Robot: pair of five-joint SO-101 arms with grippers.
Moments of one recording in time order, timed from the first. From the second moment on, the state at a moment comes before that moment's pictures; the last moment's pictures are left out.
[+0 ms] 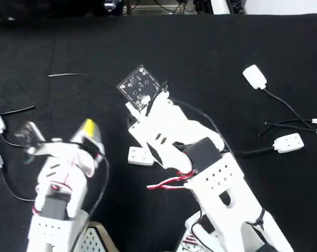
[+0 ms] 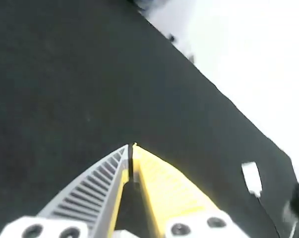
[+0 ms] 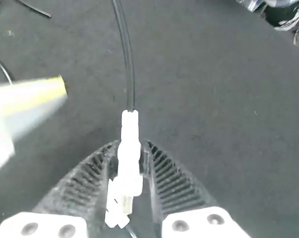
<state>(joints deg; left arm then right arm) 6.1 -100.5 92.7 34.8 45.0 -33.2 -42.4 35.7 56.5 13.2</state>
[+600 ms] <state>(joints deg) 17.4 -102.2 96.4 16.0 37.2 -34.7 -46.4 36.3 53.7 2.4</state>
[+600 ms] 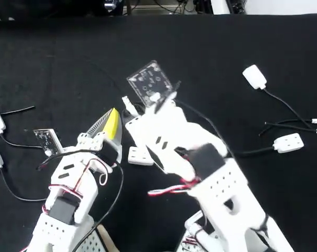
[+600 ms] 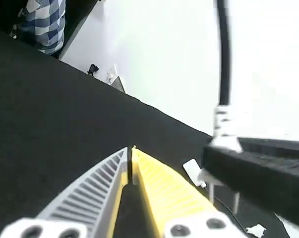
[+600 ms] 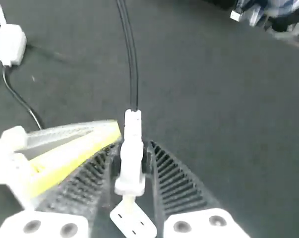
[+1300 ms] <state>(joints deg) 27.1 -102.2 96.4 22.4 27.6 -41.7 -50.6 34.9 56.4 6.2</state>
